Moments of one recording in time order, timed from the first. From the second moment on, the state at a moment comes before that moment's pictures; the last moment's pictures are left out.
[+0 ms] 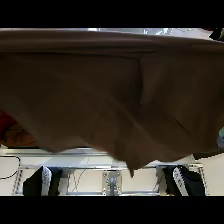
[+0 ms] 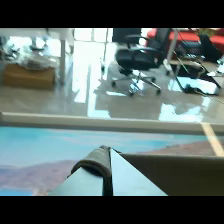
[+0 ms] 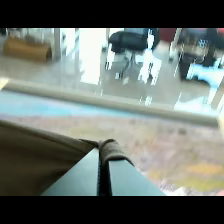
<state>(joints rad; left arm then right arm) 0.75 -0.67 1.46 0.66 -1.15 -1.07 -0.33 -0.60 1.54 -1.07 1.19 1.20</state>
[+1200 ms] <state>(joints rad) -0.04 -1.72 1.57 1.53 -0.78 -1.48 -0.19 -1.61 1.42 -1.08 0.88 1.22</state>
